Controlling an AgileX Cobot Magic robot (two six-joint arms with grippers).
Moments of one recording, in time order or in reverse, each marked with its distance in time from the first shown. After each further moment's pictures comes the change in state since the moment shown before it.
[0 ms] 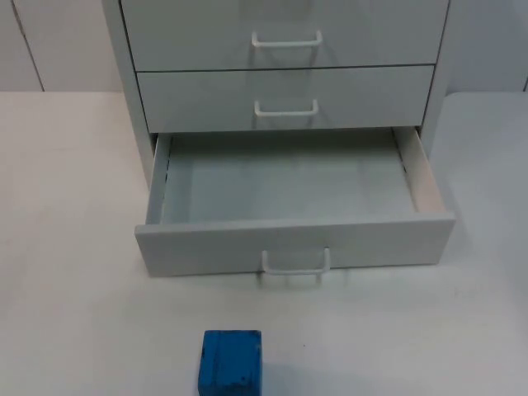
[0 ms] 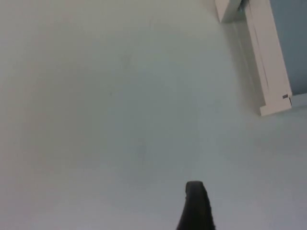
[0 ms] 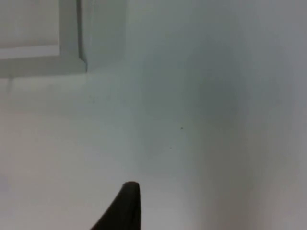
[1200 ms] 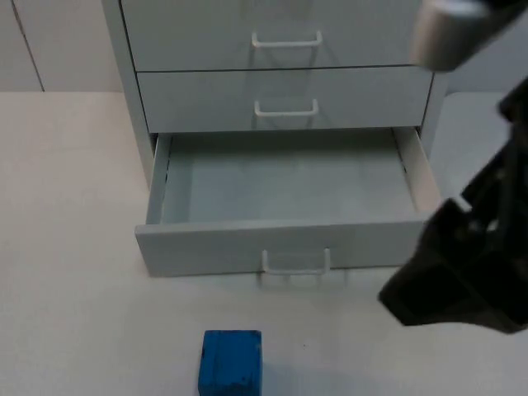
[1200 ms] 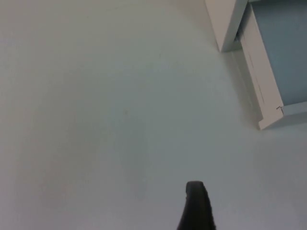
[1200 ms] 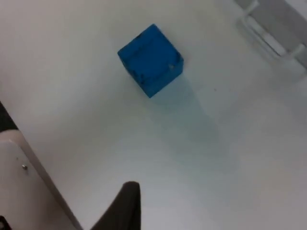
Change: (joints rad) right arm 0.904 0.421 -0.244 -0.097 -0.096 0.048; left arm 0.000 -0.210 0.050 0.041 0.026 -0.010
